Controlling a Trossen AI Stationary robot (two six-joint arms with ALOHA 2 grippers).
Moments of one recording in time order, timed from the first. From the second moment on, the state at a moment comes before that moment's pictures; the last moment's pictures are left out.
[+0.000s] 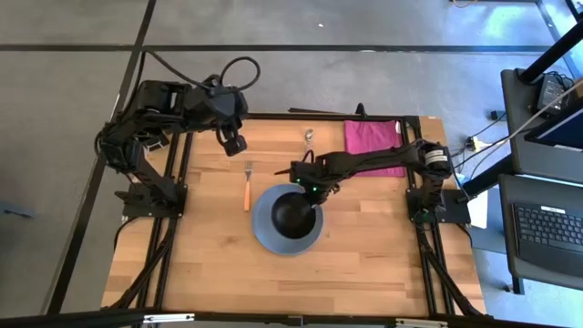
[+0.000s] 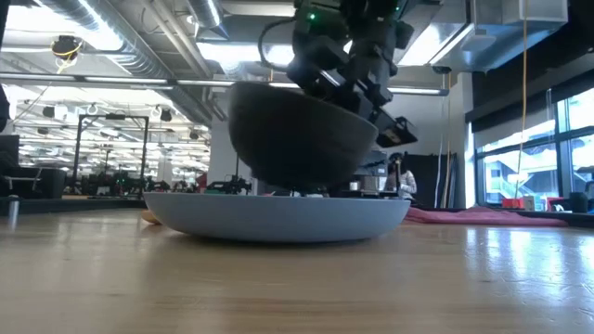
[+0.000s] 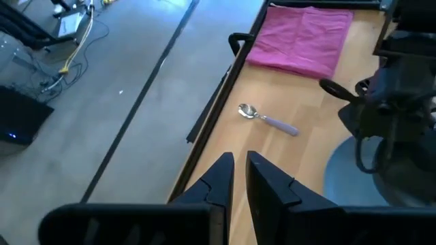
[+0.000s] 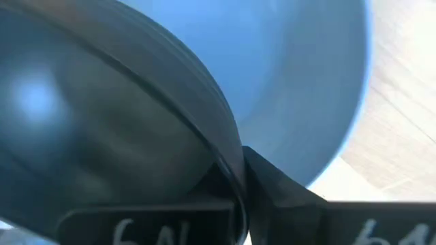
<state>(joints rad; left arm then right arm) 0.08 1.60 2.33 -1.57 -0.52 -0.06 -0.04 1.92 1.44 -0.80 -0.30 0.91</state>
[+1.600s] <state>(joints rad) 0.16 1.60 2.33 -1.57 -0.51 -0.08 -0.06 2.23 1.85 -1.18 -0.26 0.49</state>
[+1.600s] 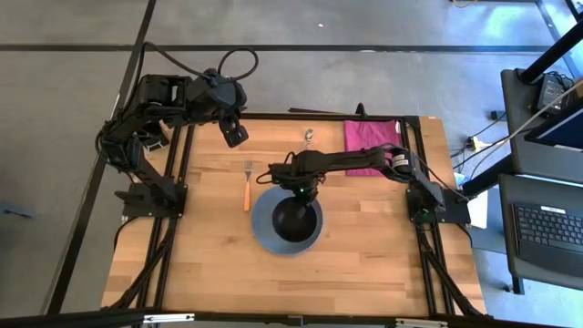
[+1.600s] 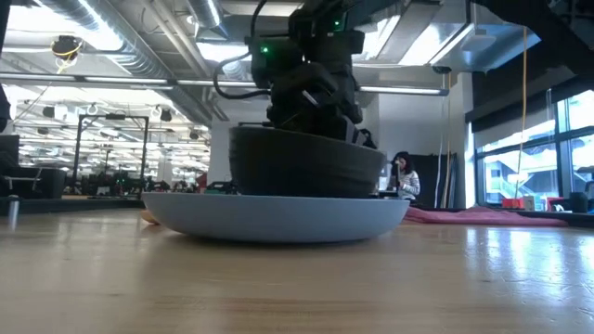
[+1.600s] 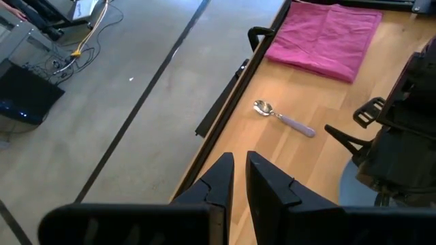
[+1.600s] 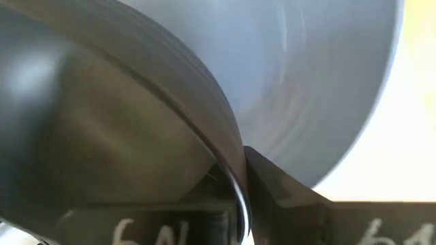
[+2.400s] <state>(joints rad) 0.16 1.60 2.33 -1.57 -0.51 -0.08 -0.06 2.23 1.94 -0.98 -0.24 0.47</state>
